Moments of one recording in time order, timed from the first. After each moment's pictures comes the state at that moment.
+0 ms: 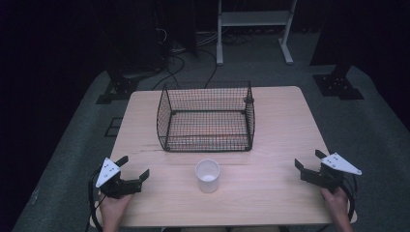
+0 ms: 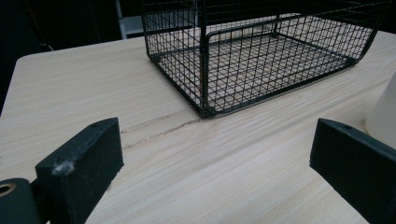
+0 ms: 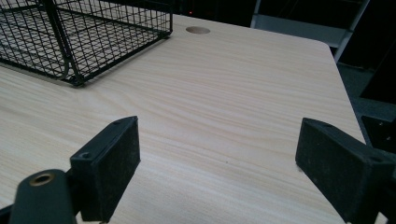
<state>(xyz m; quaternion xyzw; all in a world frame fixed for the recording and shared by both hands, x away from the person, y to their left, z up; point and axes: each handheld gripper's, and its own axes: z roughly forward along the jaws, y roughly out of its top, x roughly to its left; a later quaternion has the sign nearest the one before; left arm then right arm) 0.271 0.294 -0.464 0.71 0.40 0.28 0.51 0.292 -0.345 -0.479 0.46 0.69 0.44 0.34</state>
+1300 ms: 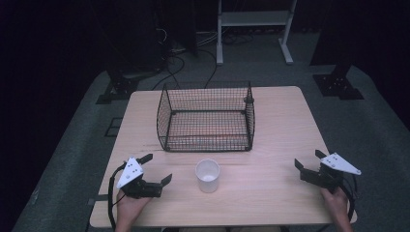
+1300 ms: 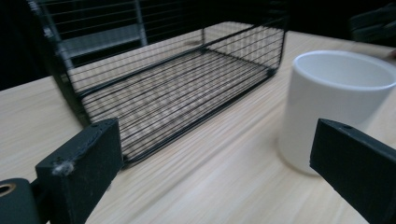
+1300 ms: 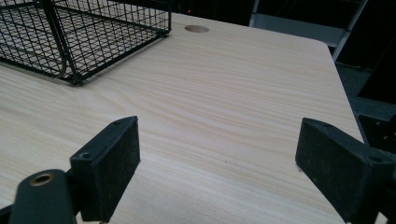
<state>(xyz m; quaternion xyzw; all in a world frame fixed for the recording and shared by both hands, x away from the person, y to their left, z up) 0.267 0.231 -0.441 0.75 0.29 0.24 0.55 0.293 -0.344 -0.479 0.46 0.69 0.44 0.34</state>
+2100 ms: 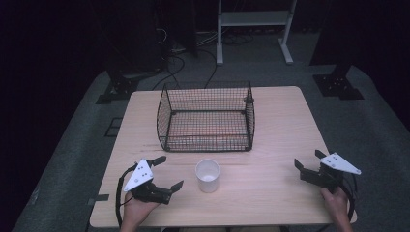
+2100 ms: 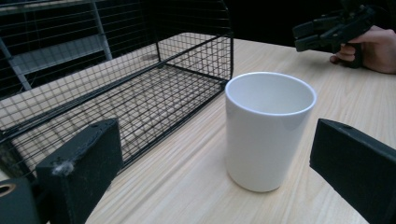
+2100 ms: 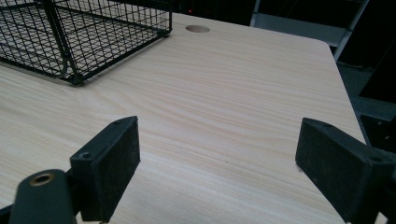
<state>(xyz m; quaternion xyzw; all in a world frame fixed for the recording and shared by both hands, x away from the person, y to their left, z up) 0.256 0.201 -0.427 0.77 0.23 0.21 0.56 0.293 -0.344 -0.479 0.46 0.69 0.44 0.34</state>
